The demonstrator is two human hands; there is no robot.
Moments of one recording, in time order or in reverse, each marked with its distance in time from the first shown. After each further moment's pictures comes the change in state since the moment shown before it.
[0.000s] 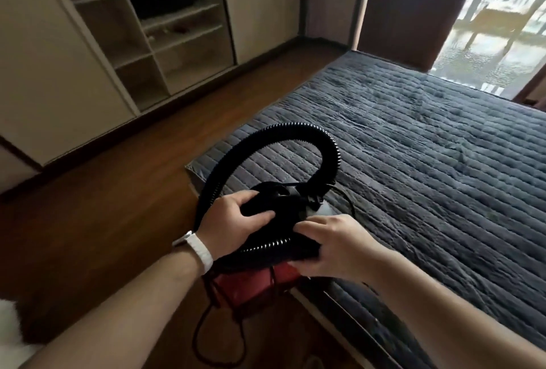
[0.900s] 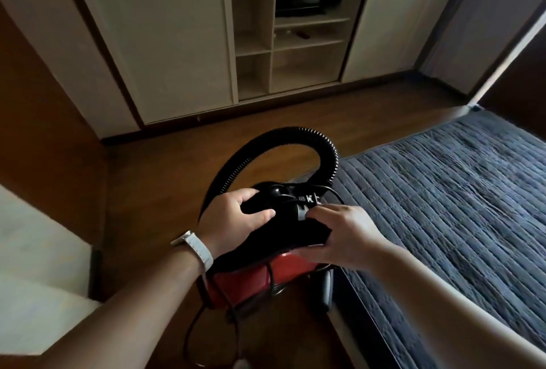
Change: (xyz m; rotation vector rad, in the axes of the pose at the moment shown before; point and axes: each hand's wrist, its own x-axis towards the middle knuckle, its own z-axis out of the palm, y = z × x) left_hand 0.020 -0.195 -0.337 0.017 0.361 -0.226; right_hand 0.353 -0.136 0.191 0.002 -0.116 -0.194
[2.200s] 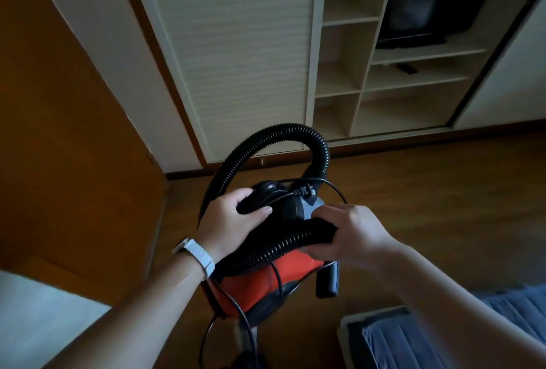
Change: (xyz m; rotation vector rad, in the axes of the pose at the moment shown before) left_hand 0.458 -0.075 -0.188 0.062 0.331 -0.104; right_hand 0.530 0.189 0.133 0.216 -0.053 -0.238
